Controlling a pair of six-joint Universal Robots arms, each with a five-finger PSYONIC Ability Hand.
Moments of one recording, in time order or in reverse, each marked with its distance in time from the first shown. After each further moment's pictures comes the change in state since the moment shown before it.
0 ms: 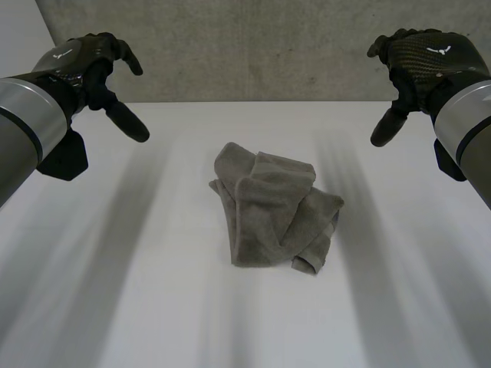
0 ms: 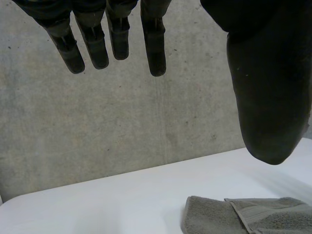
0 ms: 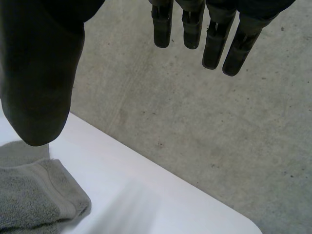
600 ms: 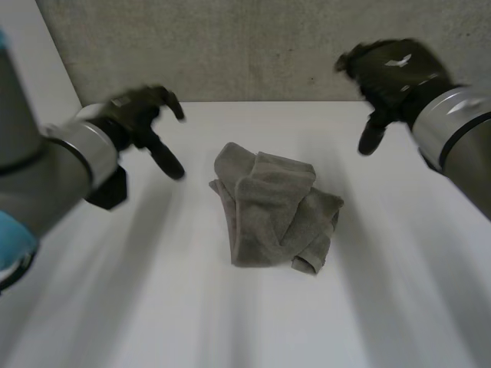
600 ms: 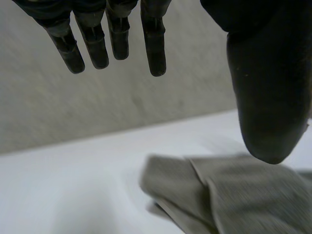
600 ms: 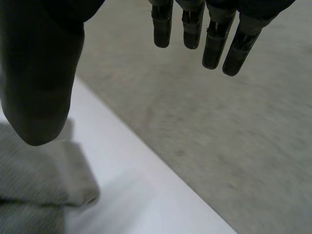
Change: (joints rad) left arm -0.077 -0.159 -0.008 -0.008 0.059 -0.009; right arm -0.007 0.056 -0.010 -0.004 -0.201 -0.237; left_hand 0.000 0.000 0.000 0.000 0.000; right_hand 0.000 0.000 0.000 0.000 0.000
